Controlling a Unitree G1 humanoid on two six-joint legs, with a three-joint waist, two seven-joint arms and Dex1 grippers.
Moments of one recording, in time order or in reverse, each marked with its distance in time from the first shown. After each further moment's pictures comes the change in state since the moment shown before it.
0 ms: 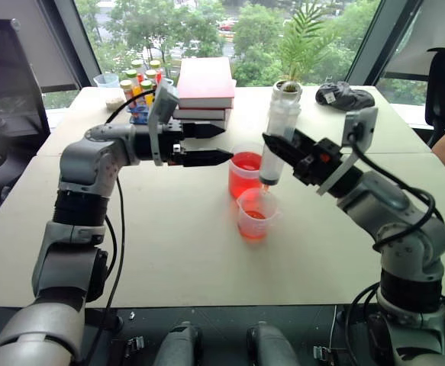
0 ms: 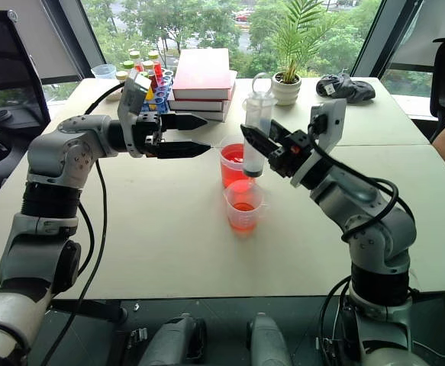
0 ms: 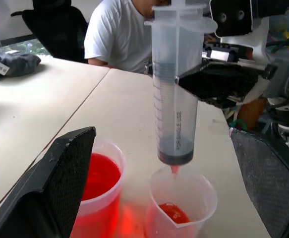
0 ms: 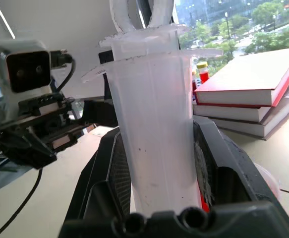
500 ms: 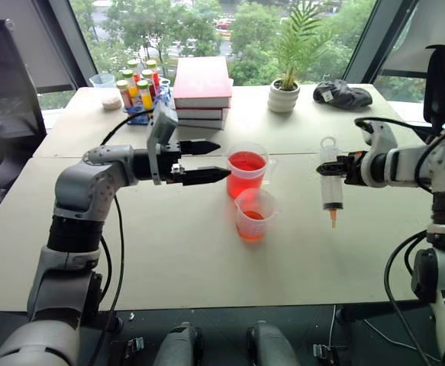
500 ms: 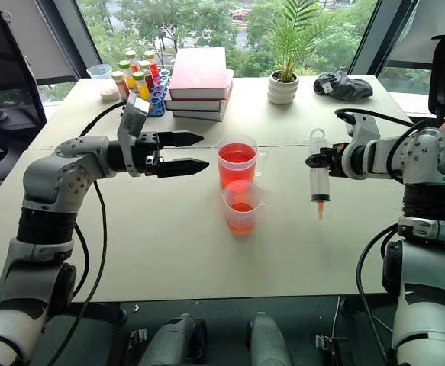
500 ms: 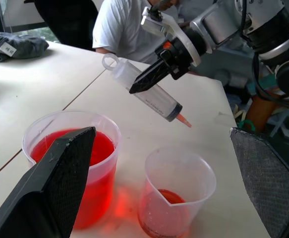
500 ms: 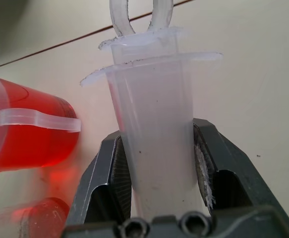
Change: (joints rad) left arm 0.160 0.006 0.016 -0.202 -0.043 0.032 0.106; right arm -0.360 -0.318 0.085 0.788 -0.115 0.634 -0.085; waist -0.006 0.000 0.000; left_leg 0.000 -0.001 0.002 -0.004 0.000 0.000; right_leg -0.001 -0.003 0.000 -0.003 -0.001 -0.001
